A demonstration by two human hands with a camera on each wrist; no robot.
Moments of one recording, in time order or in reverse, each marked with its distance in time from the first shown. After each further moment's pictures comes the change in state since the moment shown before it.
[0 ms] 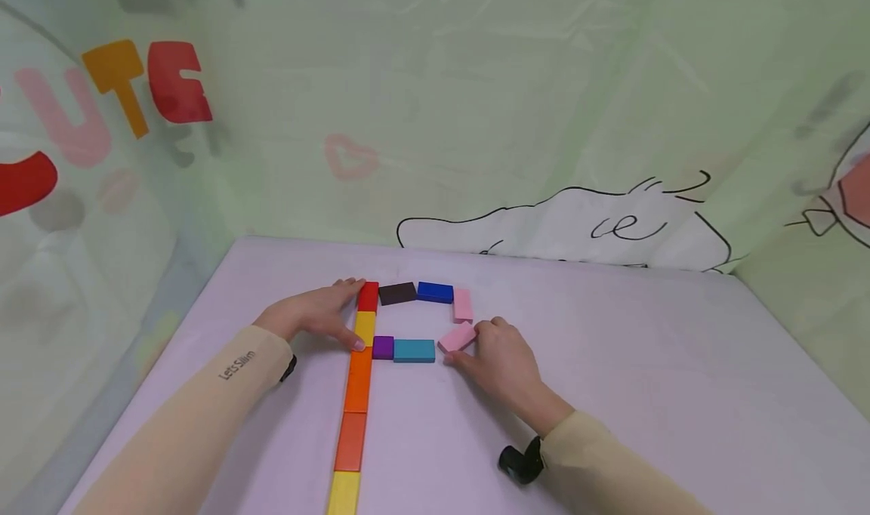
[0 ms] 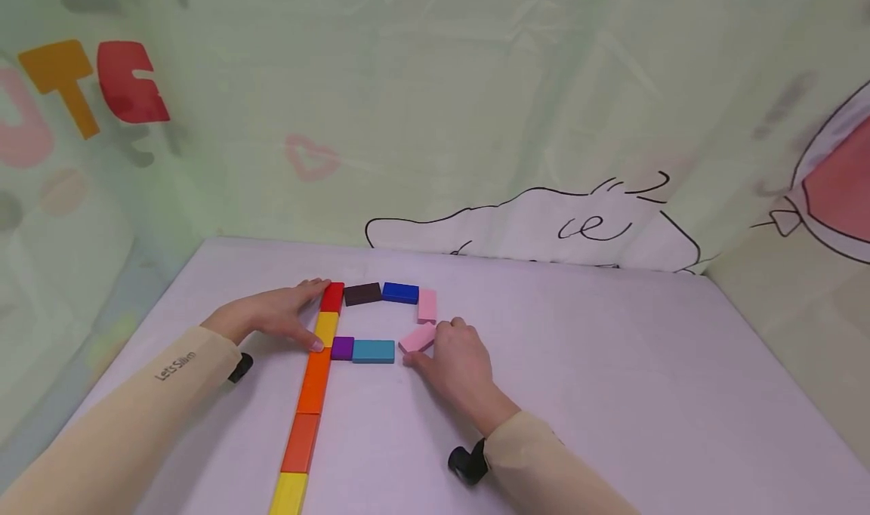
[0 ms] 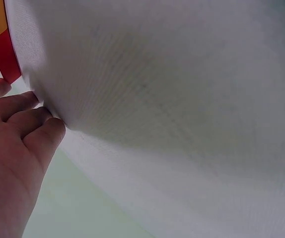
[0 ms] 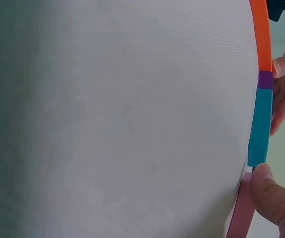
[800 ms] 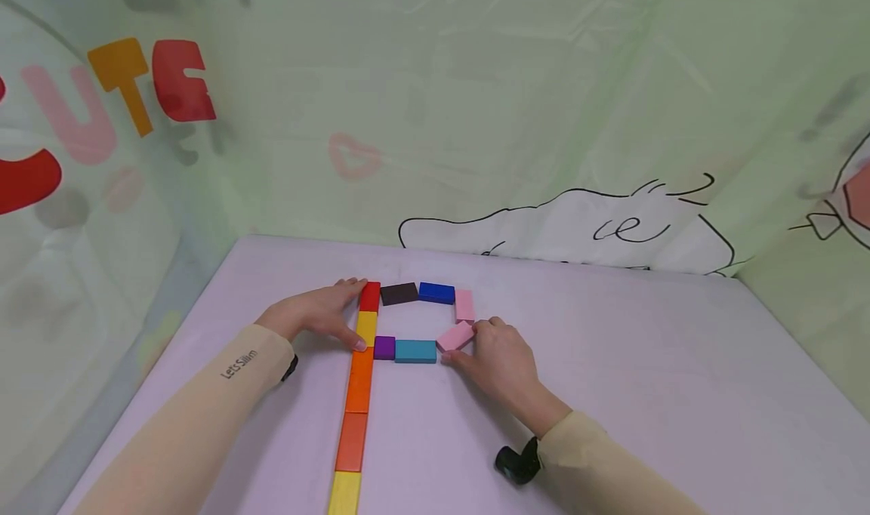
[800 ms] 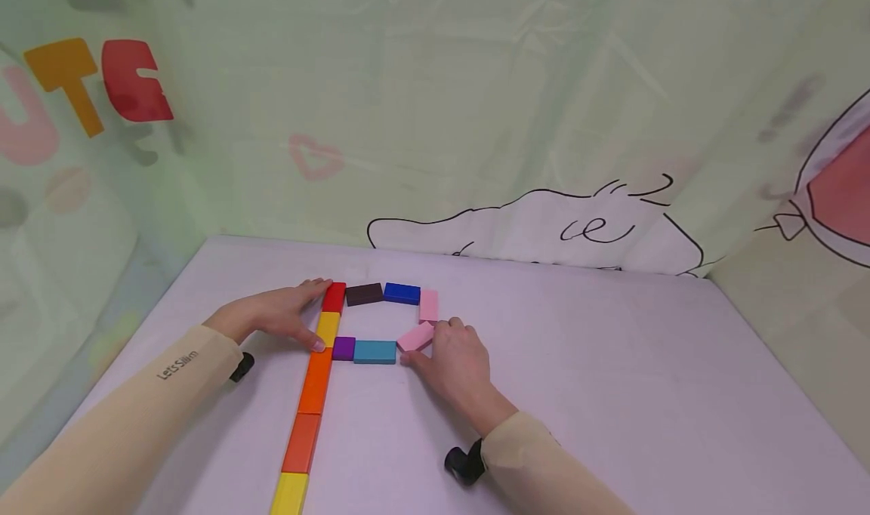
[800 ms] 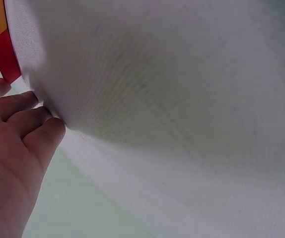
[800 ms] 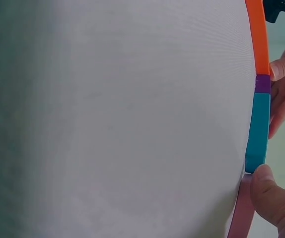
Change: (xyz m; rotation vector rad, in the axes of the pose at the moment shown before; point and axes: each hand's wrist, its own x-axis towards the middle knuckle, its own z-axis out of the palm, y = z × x) left_hand 0.000 0.001 0.000 -0.007 0.003 -0.010; right_hand 0.004 -0.003 0.005 -0.042 0.014 -0.001
